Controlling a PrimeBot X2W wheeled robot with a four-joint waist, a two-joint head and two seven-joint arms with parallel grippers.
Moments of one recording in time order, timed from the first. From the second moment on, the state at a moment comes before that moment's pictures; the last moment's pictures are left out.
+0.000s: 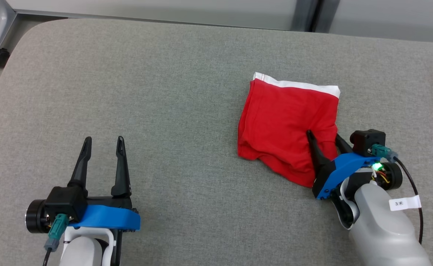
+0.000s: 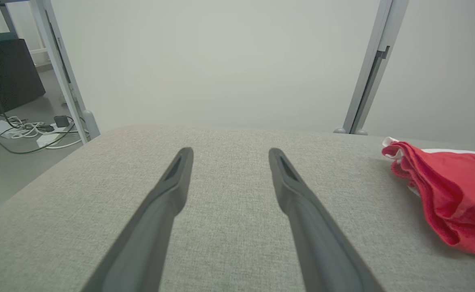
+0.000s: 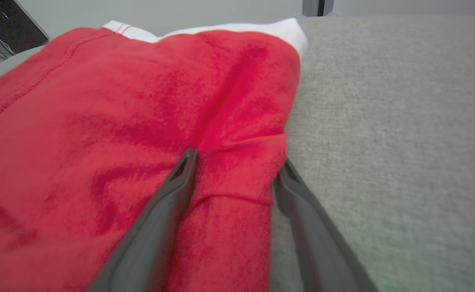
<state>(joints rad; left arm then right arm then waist) -0.16 0.08 -0.08 0.20 -0.16 -0.04 -0.25 -0.61 -0.07 0.10 0.91 0.22 0.13 -0.17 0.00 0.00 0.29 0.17</state>
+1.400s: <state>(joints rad) -0.29 0.16 -0.10 0.07 -0.14 -0.03 -0.24 -0.77 -0.51 0.28 0.54 0.23 0.13 -0.15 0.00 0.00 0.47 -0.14</state>
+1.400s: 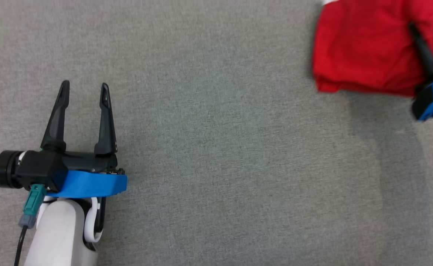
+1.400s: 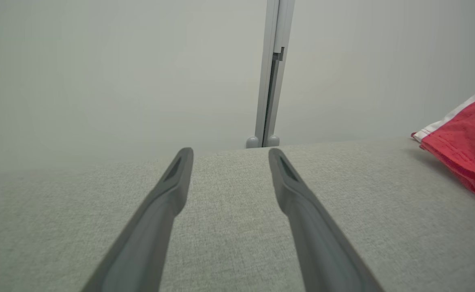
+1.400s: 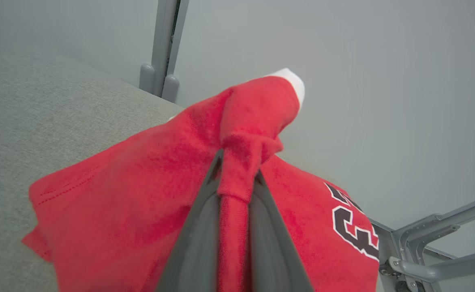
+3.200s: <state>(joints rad) -0.35 0.17 -0.12 0.02 -0.16 0.01 -0.25 -1.12 -0.86 0.37 0.75 0.24 0.13 -0.01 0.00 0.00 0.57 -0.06</state>
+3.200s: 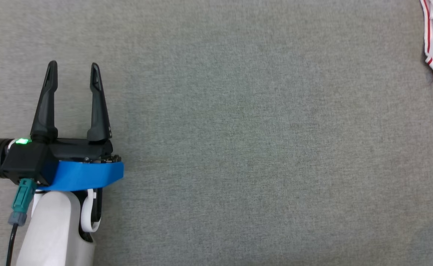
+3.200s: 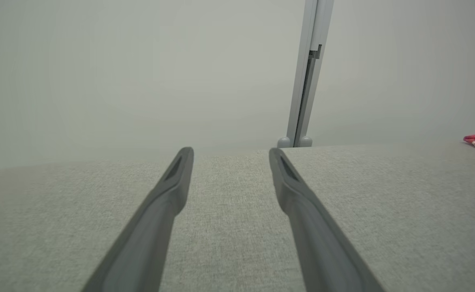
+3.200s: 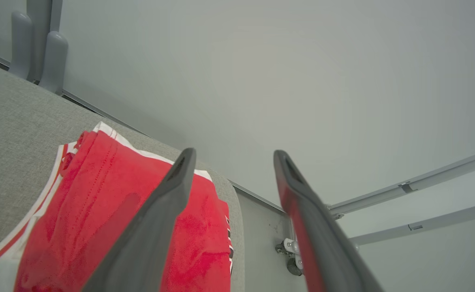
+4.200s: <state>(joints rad) -0.07 0.17 -0.09 0.11 -0.22 0.03 -0.26 -0.69 -0.39 0.41 0.66 0.31 0.13 -0.26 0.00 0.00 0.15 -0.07</state>
